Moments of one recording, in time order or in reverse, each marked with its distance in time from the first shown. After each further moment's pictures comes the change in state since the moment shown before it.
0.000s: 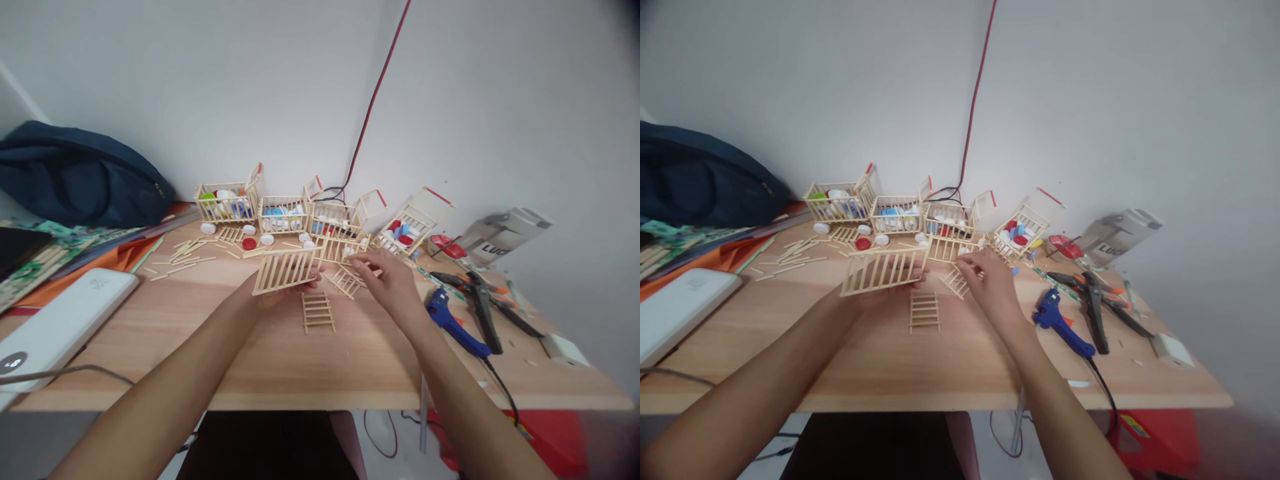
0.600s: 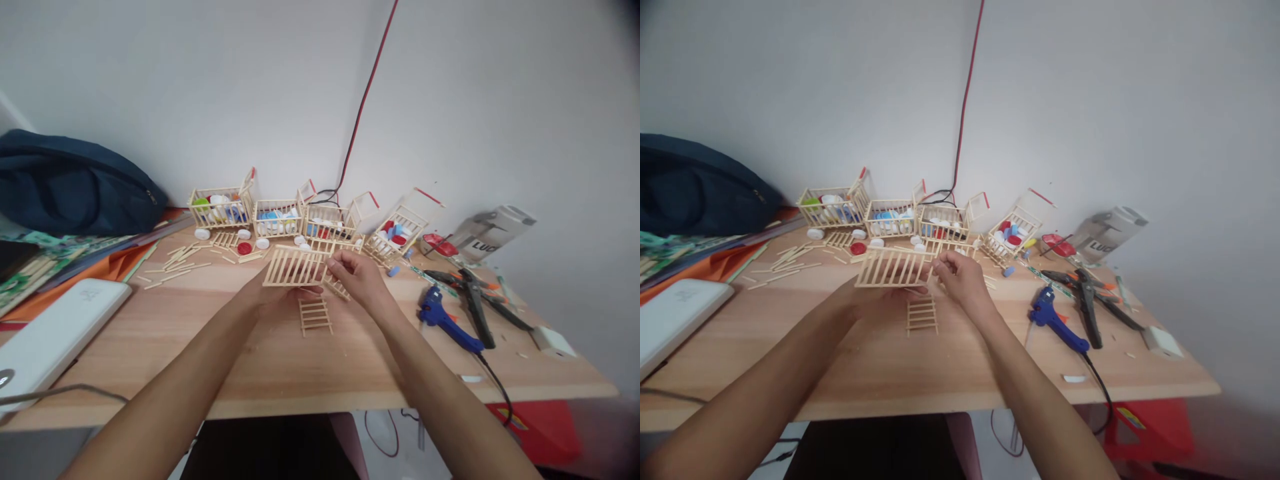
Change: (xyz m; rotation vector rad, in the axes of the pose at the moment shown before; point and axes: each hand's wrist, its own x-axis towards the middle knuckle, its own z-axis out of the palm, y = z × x) left_hand -0.013 0.014 0.020 0.062 0.000 0.029; right_hand 0.018 -0.021 0.027 0.312 -0.147 0.113
